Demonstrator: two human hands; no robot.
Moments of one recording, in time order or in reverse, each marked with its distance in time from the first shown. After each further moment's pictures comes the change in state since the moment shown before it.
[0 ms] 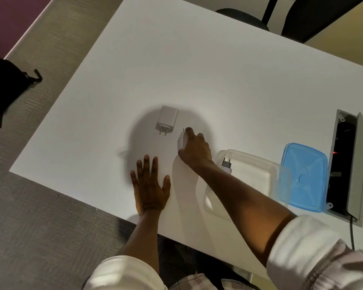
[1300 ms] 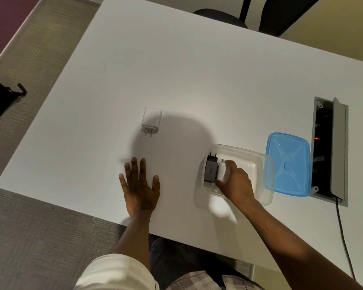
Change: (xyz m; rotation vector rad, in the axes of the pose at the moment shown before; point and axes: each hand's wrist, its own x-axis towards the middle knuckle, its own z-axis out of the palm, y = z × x) left_hand 0.000 -0.004 0.006 0.036 -0.015 -0.008; right_hand -0.093 0.158 -0.012 0.074 0.091 0.281
